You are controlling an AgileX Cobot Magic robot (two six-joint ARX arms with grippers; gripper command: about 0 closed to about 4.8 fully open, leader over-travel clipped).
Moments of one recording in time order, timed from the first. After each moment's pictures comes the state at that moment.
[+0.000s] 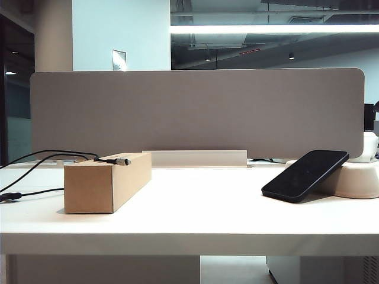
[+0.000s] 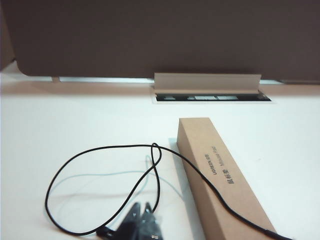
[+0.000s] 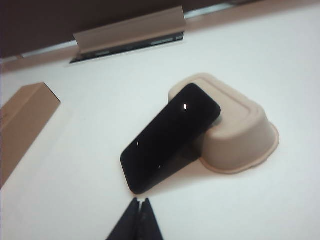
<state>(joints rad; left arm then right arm) -0.02 0.40 0.33 0.00 0.16 -0.04 -0.02 0.54 0.35 -0.08 -0.23 0.23</state>
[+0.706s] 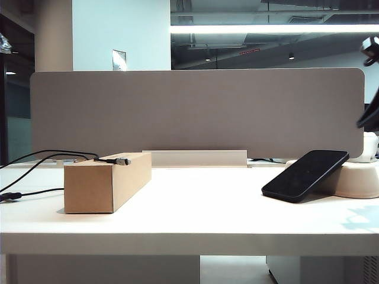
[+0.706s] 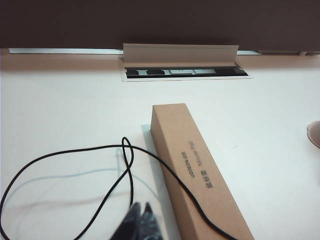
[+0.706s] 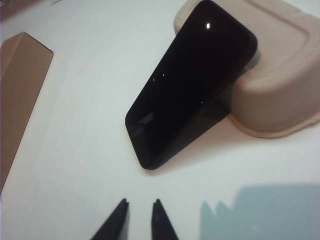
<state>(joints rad) -0.02 0.79 0.59 -0.02 0.27 -0.04 -0.02 1.06 0.52 -0.03 -0.37 0.32</state>
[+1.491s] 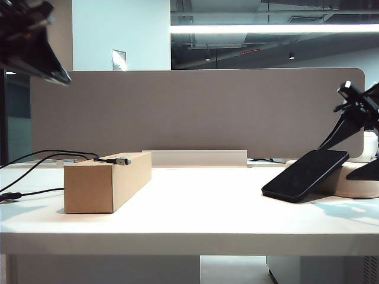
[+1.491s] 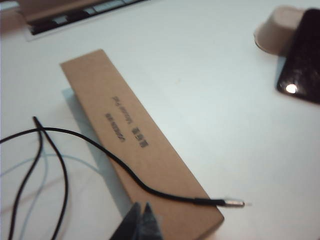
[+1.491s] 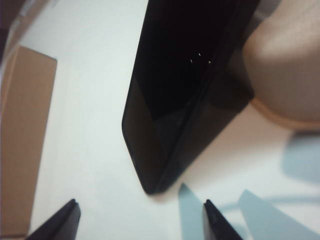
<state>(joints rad) -0.23 1.05 0.75 -0.20 0.29 0.21 -0.02 1.44 0.52 0.33 -0.50 0.58</state>
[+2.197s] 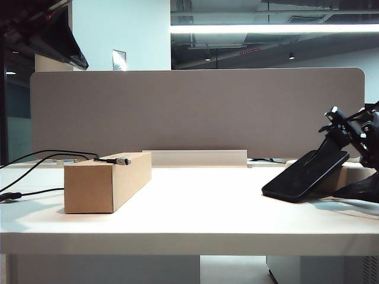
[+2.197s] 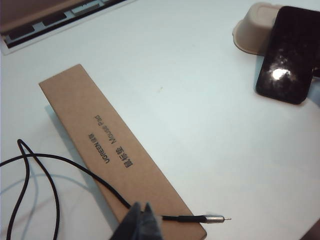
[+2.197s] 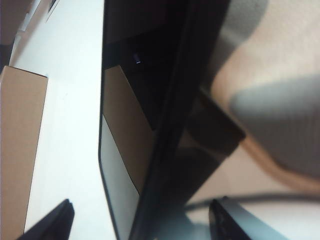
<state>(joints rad) -0.29 1.13 0.93 -0.34 0.29 0.23 -0.02 1.70 0.60 0.53 -0.52 0.66</state>
